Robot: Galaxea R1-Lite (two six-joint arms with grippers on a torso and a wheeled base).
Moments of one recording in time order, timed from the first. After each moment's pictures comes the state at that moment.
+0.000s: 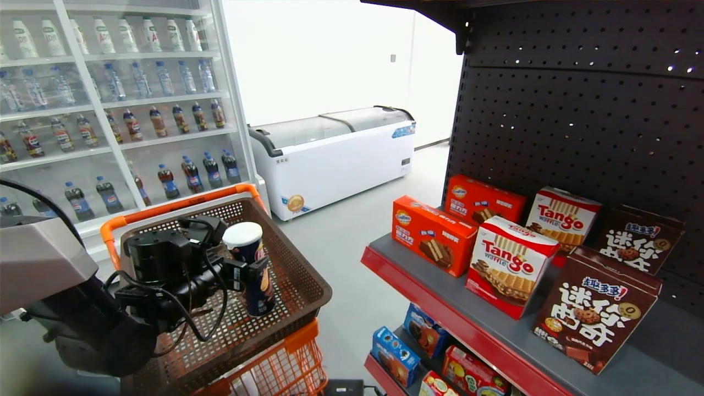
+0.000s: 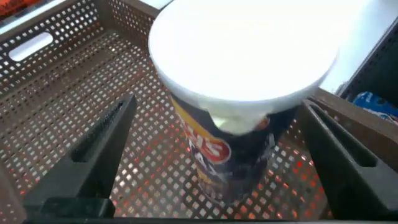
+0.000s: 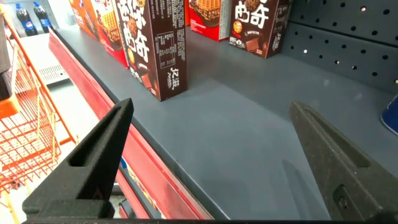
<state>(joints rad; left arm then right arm) -0.08 2.08 -0.56 -1.24 -0.06 0.10 0.00 0.00 0.00 0.00 -0.01 0.00</state>
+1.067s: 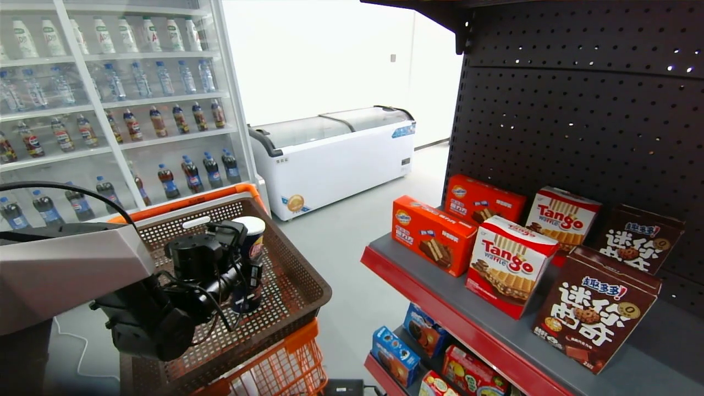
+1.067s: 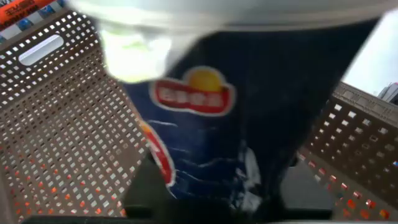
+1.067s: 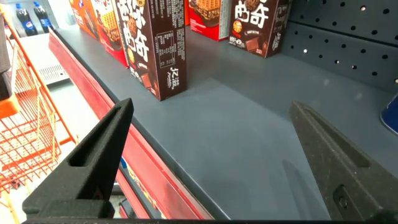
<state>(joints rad) -0.10 2.28 -0.71 -1.29 0.06 0.16 0.00 0.00 0.00 0.00 -0.01 0.00</state>
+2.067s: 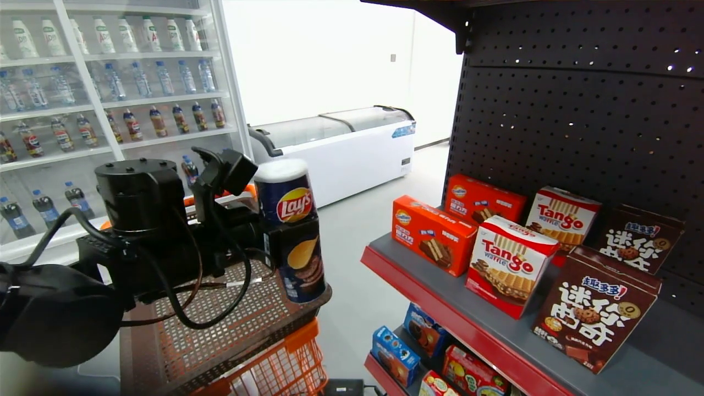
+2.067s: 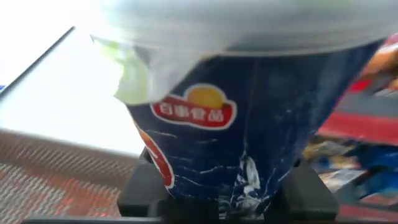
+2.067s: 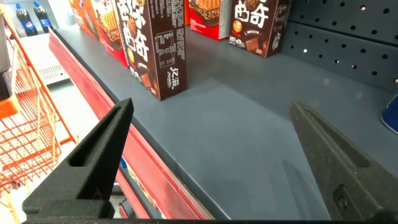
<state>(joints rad) -0.36 1.69 -0.74 -0.80 -0.39 -0.02 0.00 0.00 0.00 0.00 -0.01 0.00</state>
